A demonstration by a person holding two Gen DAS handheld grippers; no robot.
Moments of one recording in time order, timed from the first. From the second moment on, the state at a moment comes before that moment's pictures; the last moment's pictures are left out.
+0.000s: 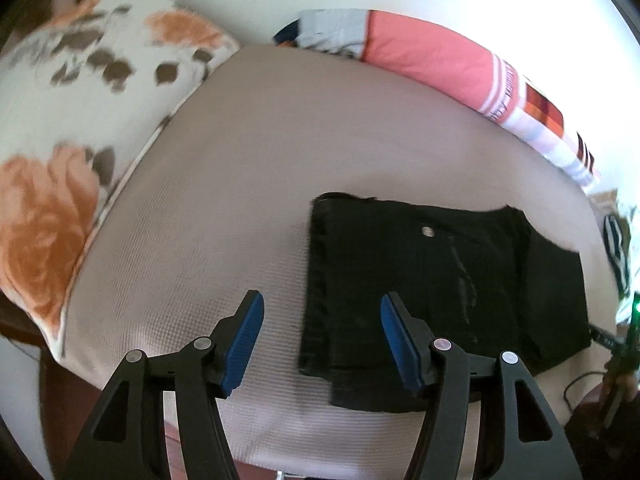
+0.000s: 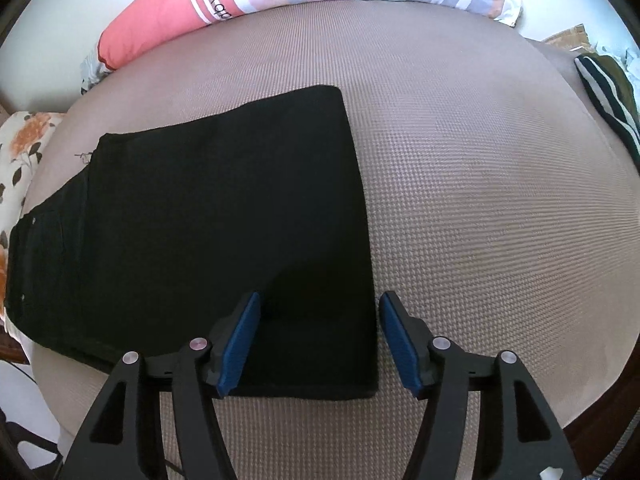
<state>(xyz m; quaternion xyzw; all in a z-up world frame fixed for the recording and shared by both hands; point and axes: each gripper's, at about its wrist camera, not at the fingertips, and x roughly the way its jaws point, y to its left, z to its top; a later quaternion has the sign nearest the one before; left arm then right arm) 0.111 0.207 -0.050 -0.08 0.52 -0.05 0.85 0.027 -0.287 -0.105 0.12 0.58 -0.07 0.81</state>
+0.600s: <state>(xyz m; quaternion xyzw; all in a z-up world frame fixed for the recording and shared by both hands) 0.160 0.253 -0.116 -0.26 0.56 -0.21 0.76 0.060 -0.233 -0.055 0.09 0.56 -0.08 0.82</state>
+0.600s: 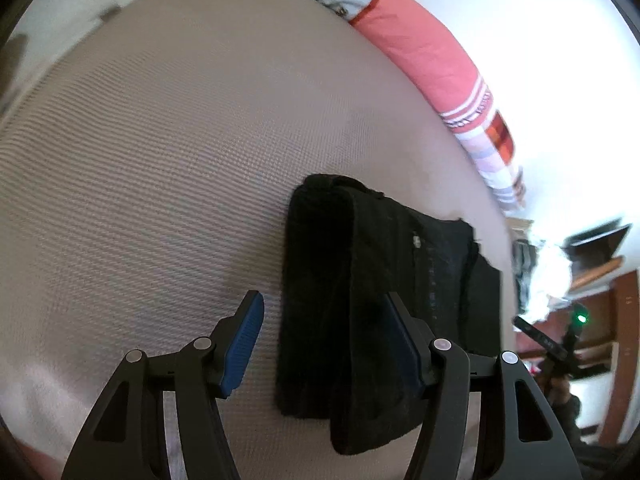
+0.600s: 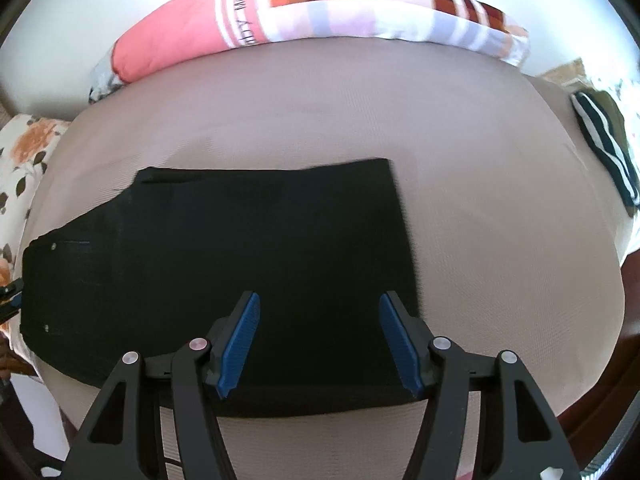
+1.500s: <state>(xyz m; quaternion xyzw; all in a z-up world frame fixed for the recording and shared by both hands) 0.213 0.232 -0.148 -0.34 0.58 -0.34 0.66 0.125 -0.070 -0.054 0.07 0.57 0.06 0.81</state>
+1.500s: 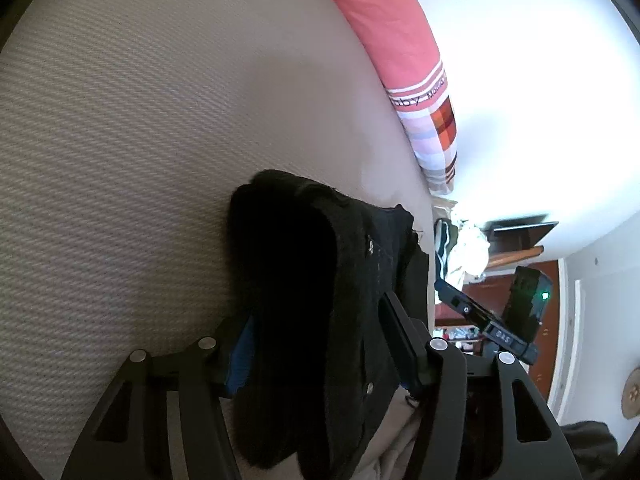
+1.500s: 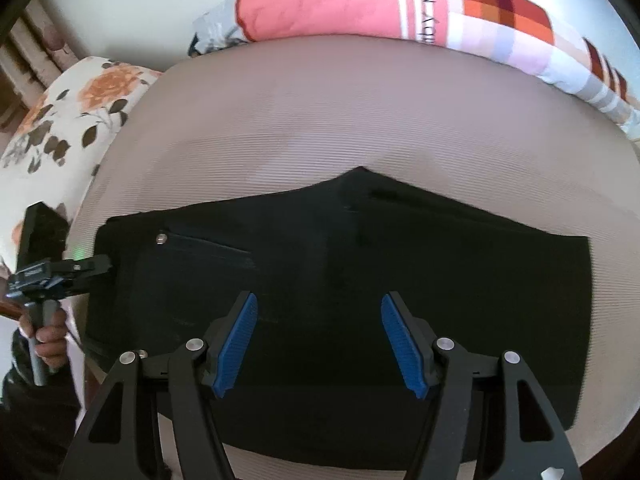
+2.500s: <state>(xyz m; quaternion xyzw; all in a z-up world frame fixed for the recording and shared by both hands) 0.154 0.107 -0.029 -0.34 0.53 -0.22 0.75 0.072 -0.248 -0.059 0.20 0.51 -0.01 0.84</state>
